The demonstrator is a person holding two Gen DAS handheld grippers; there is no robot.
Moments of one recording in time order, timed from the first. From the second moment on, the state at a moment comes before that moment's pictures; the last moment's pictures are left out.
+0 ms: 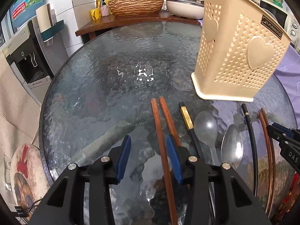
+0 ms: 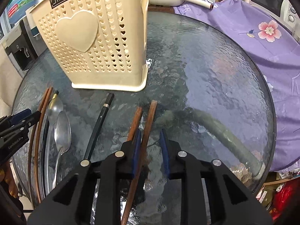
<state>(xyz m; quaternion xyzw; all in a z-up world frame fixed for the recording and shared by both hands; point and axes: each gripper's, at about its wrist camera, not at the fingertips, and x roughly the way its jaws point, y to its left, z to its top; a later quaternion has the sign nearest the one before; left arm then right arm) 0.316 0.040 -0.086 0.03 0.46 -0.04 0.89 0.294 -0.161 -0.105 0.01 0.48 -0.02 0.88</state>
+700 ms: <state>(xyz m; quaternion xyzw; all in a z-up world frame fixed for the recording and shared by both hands) 0.335 0.036 -0.086 0.02 0.45 -0.02 0.89 0.314 -0.162 -0.107 0.02 0.46 -0.03 0.89</state>
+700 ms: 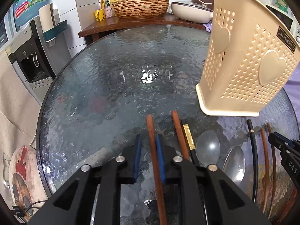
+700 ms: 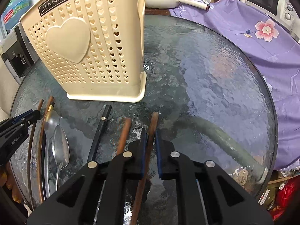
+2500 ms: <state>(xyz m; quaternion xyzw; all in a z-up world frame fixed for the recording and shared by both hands) 0.276 0.060 0.056 -0.07 0.29 -0.11 0.95 0.243 -0.218 0.049 0.08 0.25 0.14 0.96</state>
